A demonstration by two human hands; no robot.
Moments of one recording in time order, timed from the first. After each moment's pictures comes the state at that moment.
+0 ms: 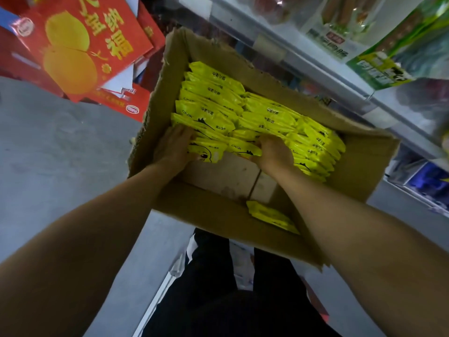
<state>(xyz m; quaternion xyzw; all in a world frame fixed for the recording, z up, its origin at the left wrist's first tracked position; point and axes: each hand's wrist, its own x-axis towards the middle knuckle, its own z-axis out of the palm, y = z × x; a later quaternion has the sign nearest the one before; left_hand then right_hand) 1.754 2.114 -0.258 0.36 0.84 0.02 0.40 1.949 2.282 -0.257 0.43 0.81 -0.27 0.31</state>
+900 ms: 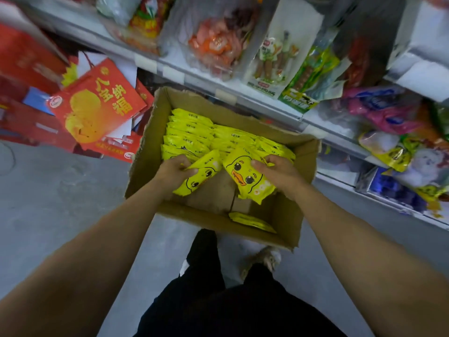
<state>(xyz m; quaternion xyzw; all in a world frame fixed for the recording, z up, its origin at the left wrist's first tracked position) 1.803 2.119 -0.146 0.22 0.82 0.21 0.48 2.046 2.289 -0.134 0.55 0.60 -0.58 0.07</state>
